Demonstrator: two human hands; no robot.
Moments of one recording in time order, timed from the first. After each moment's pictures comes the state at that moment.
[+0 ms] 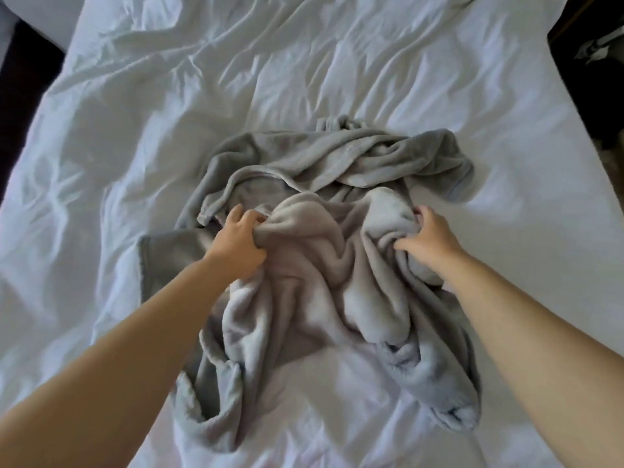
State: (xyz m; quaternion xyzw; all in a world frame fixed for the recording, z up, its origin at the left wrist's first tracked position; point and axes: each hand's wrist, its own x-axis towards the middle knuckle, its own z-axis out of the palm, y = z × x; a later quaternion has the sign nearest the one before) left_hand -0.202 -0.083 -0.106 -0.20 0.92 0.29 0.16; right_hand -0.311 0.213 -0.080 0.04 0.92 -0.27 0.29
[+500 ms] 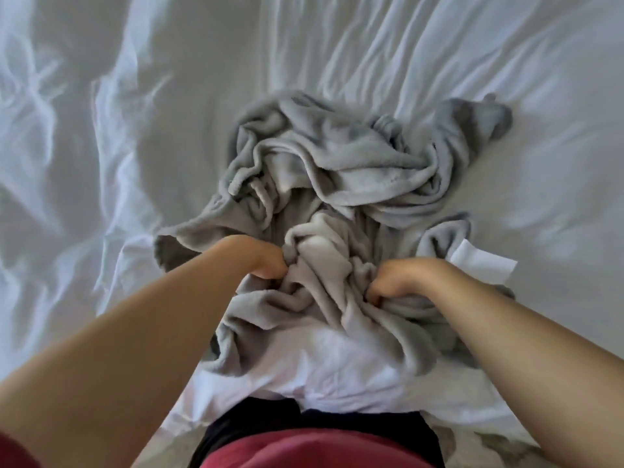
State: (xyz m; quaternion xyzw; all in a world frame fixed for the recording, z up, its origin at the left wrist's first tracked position) left_hand -0.115 -0.037 -0.147 -0.09 0.75 0.17 0.64; right_hand -0.178 0.190 -0.142 -0.10 0.74 0.02 0.67
